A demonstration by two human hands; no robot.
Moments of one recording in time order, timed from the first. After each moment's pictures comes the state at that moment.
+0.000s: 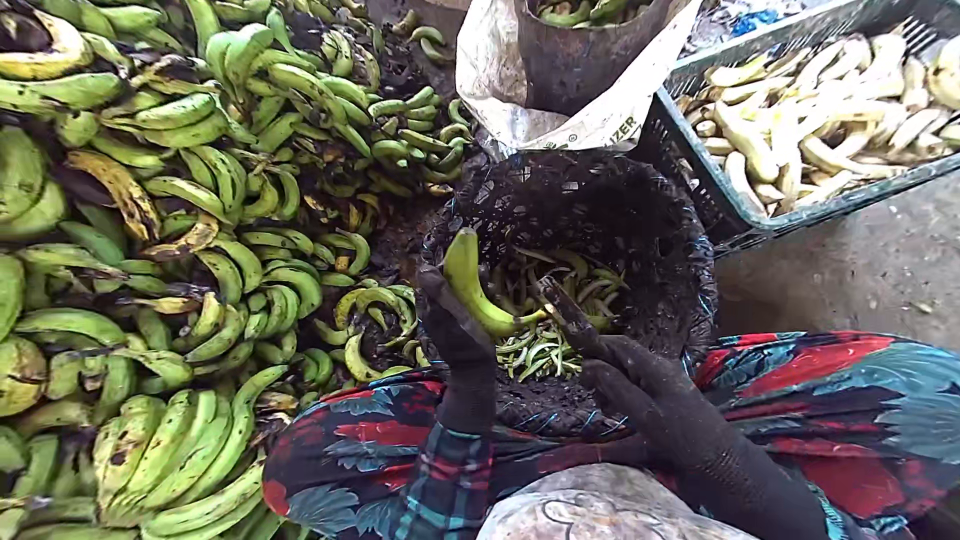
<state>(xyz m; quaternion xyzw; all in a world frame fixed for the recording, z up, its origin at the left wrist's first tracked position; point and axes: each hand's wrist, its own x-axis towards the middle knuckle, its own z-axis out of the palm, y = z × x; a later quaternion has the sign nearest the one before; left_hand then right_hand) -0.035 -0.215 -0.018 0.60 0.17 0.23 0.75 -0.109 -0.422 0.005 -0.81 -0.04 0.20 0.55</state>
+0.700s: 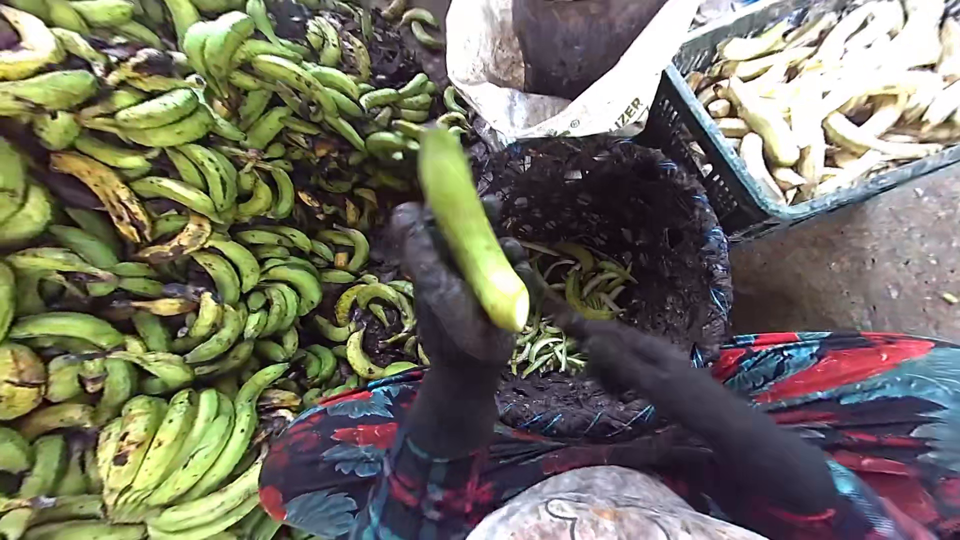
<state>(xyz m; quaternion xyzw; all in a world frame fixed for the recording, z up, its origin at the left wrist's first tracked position) -0.017 -0.227 0.070 0.42 0.09 0.04 0.90 -0.080 -0.430 -0.003 -0.76 -0.04 0.26 0.60</state>
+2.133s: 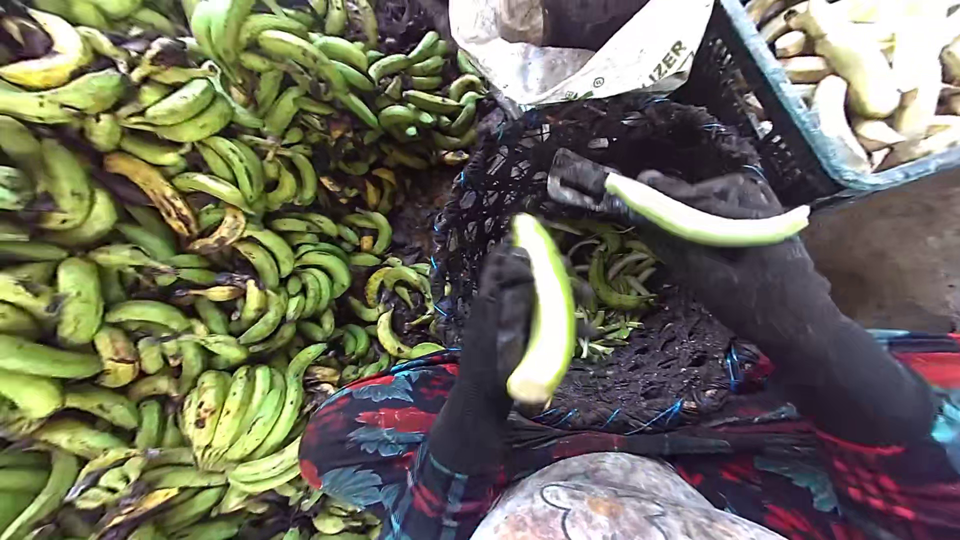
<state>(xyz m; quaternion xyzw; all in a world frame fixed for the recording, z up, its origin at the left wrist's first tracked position) -0.041 -0.206 -0.027 0.38 -0.12 -0.11 0.91 0.001 -0.461 0.008 -0.89 -0.09 -0.04 0.43</state>
